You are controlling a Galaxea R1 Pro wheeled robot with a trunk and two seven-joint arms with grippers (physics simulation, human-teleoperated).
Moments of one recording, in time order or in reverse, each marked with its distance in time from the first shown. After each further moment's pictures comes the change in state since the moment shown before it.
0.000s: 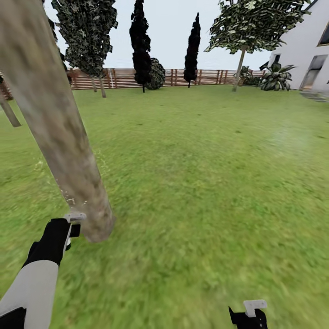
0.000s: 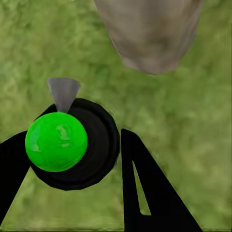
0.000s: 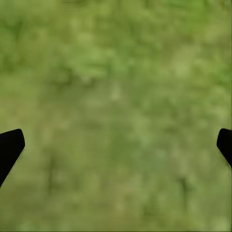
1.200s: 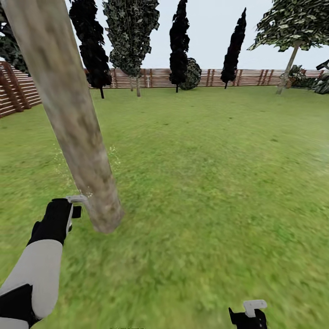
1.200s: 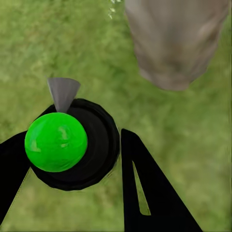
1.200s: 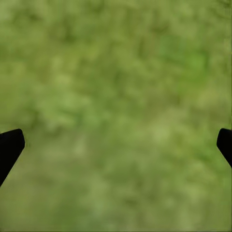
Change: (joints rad) left arm -0.132 -0.011 -0.012 -0.019 0.004 0.073 0.041; right arm 0.000 0.002 0.000 0.000 0.000 0.002 0.000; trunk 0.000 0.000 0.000
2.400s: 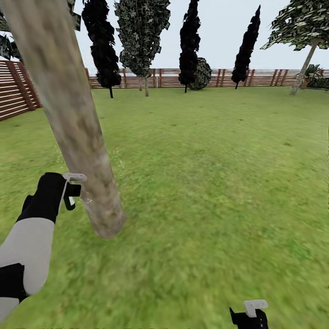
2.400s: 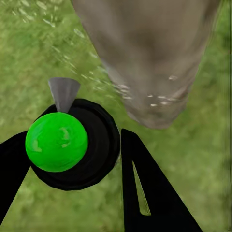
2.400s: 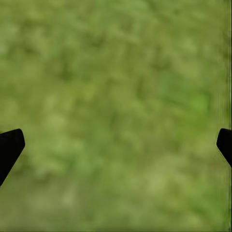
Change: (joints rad) left arm -0.147 0.088 -0.175 -0.038 -0.001 0.138 -0.214; right arm 0.000 -0.005 0.000 0.000 0.000 0.000 -0.001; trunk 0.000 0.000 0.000
